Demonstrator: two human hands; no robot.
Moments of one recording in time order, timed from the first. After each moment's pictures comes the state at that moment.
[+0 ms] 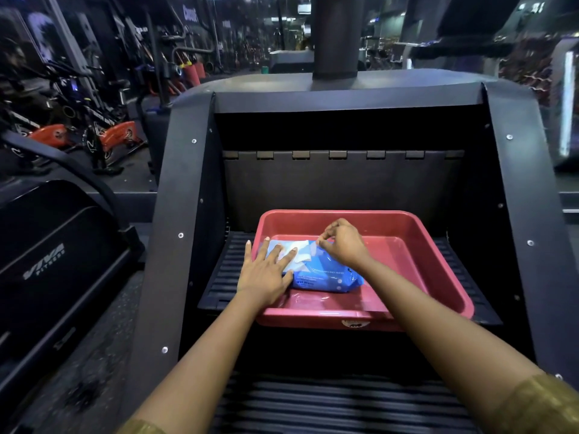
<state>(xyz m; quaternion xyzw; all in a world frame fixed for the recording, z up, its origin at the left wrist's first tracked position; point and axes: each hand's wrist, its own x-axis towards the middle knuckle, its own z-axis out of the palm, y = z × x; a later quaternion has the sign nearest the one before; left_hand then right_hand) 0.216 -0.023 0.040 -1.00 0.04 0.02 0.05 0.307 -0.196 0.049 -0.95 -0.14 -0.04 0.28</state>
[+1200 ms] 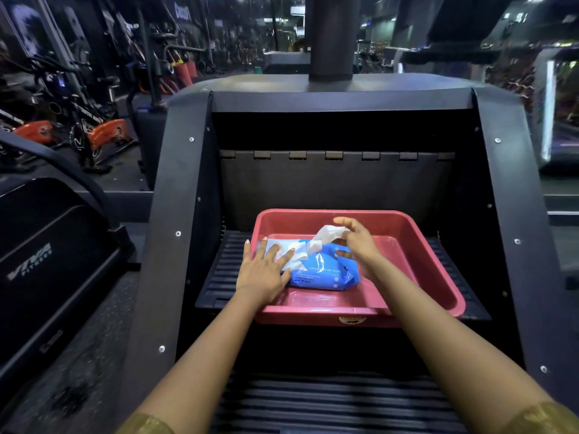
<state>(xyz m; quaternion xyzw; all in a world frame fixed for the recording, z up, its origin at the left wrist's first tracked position) 0.214 -0.024 0.040 -1.00 0.04 0.02 0.05 0.281 -0.210 0.065 -0.72 0.06 0.06 0.69</state>
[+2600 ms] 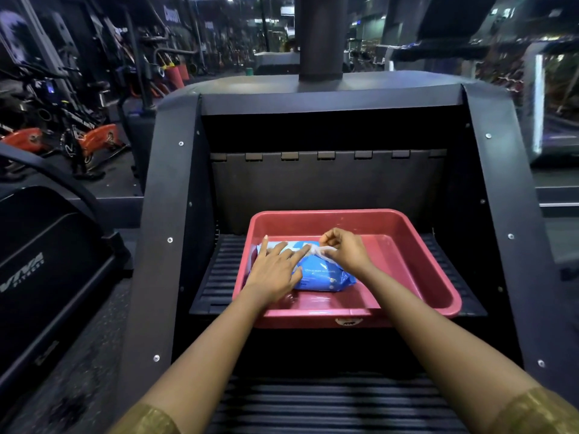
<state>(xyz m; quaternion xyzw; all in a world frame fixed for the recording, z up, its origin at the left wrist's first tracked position) 0.227 -0.043 0.043 -0.99 0.14 -0.02 0.03 0.287 -0.215 0.042 -0.89 -0.11 -0.04 0.45</state>
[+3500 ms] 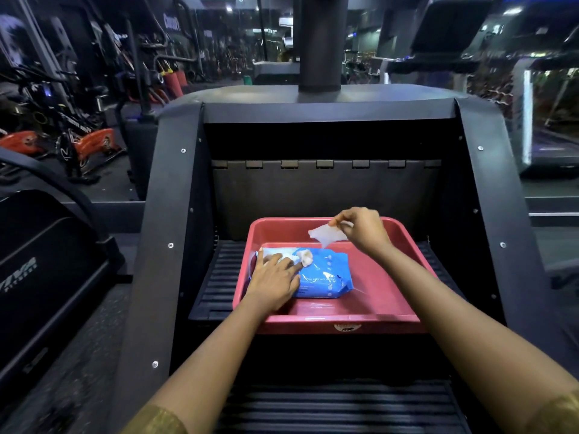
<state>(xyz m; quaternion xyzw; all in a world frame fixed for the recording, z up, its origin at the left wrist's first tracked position) 0.227 -0.043 0.035 -0.99 0.12 -0.01 0.05 0.289 -0.234 0.110 -0.93 -0.11 -0.13 0.31</state>
